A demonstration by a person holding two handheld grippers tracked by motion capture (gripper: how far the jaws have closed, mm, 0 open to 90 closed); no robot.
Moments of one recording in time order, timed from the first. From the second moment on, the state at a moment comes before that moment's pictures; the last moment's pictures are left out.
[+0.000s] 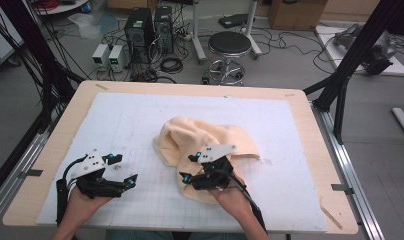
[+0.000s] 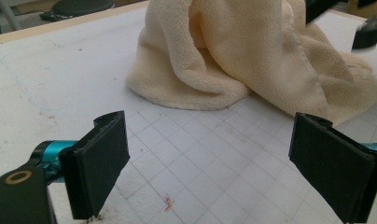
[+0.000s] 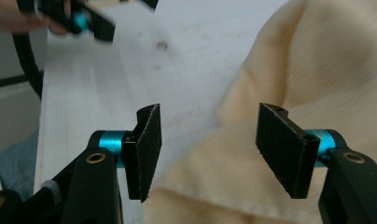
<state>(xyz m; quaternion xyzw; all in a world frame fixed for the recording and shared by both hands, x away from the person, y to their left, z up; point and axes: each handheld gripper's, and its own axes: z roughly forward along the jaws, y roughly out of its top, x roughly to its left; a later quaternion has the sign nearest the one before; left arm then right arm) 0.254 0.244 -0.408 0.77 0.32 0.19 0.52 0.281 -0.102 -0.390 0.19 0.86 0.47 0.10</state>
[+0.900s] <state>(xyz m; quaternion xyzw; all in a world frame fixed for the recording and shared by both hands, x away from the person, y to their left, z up) 0.253 0.239 -0.408 0.78 0.31 0.17 0.52 0.283 -0.103 -0.410 0.19 0.87 0.44 0.10</state>
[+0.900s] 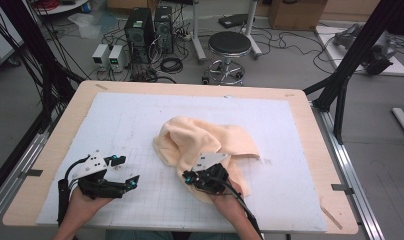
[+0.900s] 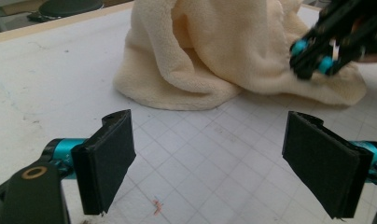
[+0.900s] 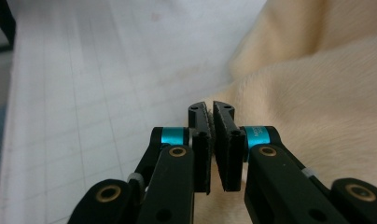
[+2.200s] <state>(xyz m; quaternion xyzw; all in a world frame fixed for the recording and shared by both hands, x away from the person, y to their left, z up) 0.305 0.124 -0.436 0.83 0.25 0.15 0.48 0.316 -0.251 -0.403 0.33 0.78 0.51 0.15</state>
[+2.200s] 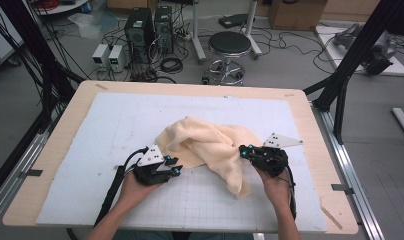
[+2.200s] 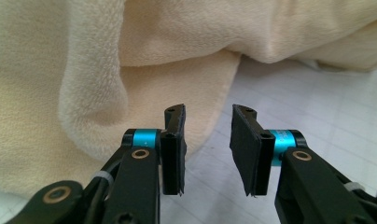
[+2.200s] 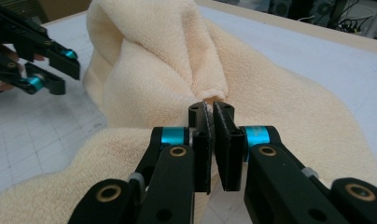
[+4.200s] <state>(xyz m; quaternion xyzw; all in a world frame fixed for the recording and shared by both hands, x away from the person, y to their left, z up) 0.298 0.258 -0.362 0.78 0.28 0.15 0.53 0.318 -0.229 -0.402 0.31 0.78 0.51 0.15</state>
